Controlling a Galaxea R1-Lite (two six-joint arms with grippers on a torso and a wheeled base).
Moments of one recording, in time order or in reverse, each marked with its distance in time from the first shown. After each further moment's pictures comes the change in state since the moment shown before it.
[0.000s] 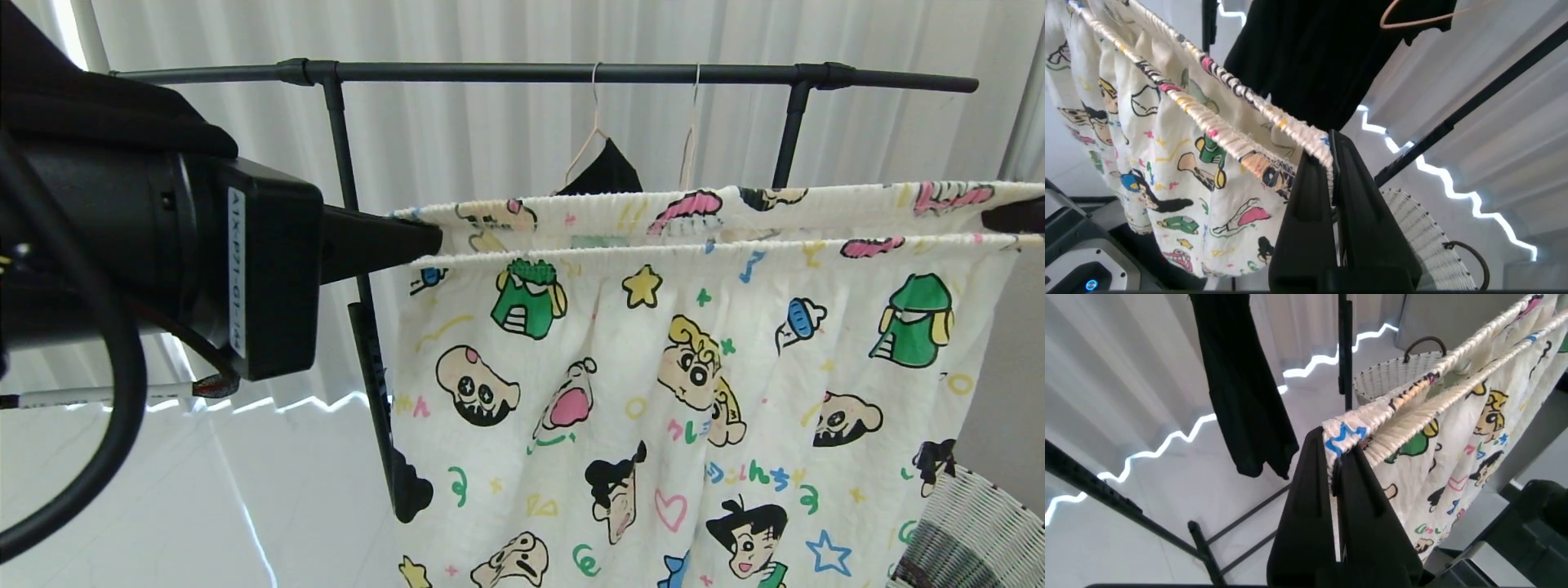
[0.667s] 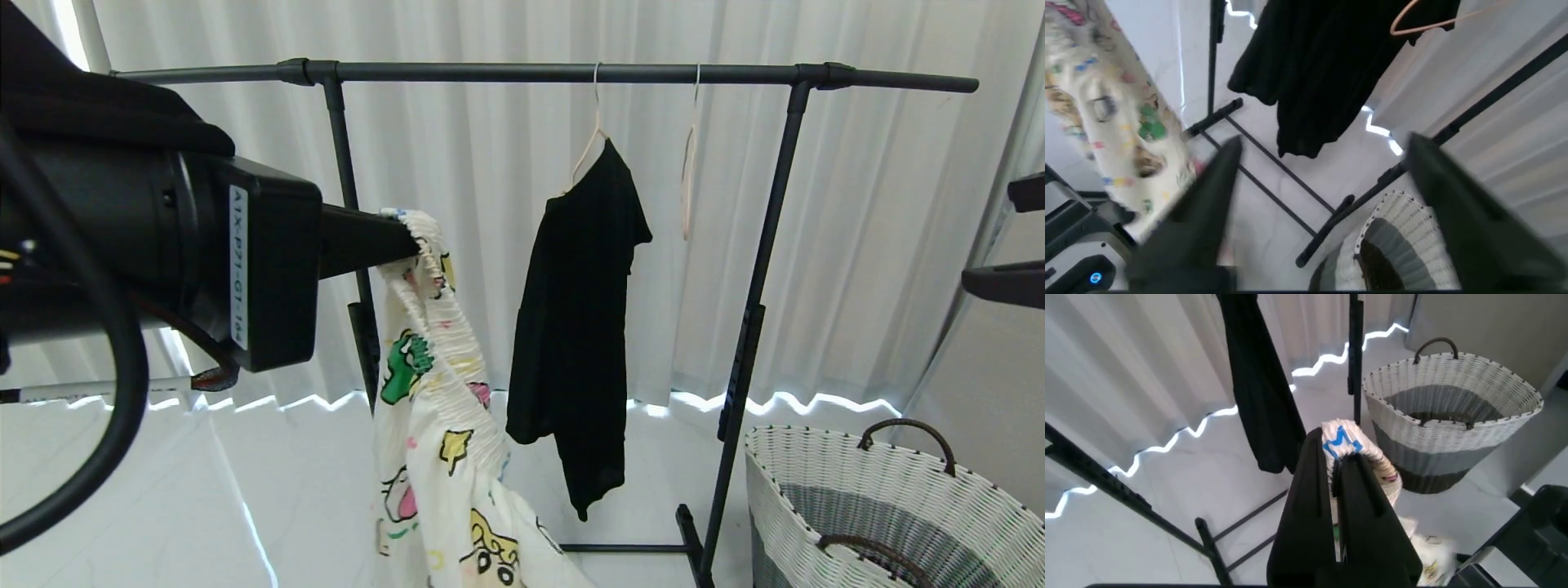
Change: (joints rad) left arm 0.001 0.001 -0.001 0.001 0.027 0.002; right arm 0.046 -0.012 0.025 0.000 -0.009 0.000
